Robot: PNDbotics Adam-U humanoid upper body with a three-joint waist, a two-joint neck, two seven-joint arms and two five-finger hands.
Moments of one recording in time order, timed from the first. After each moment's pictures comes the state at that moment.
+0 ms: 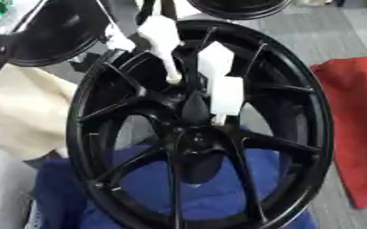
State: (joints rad) left arm -1.29 0.70 -0.34 -1.39 -0.15 -0.20 -0.86; right arm -0.67 -0.42 0.02 -1.81 -0.05 0.15 -0.42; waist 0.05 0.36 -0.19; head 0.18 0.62
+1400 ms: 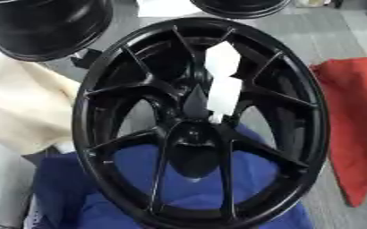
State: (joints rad) left arm -0.91 1.15 0.18 -0.99 -0.24 -0.02 -0.46; right arm -0.62 -0.45 -0.03 -1.83 -0.01 0.14 -0.47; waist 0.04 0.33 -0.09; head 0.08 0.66
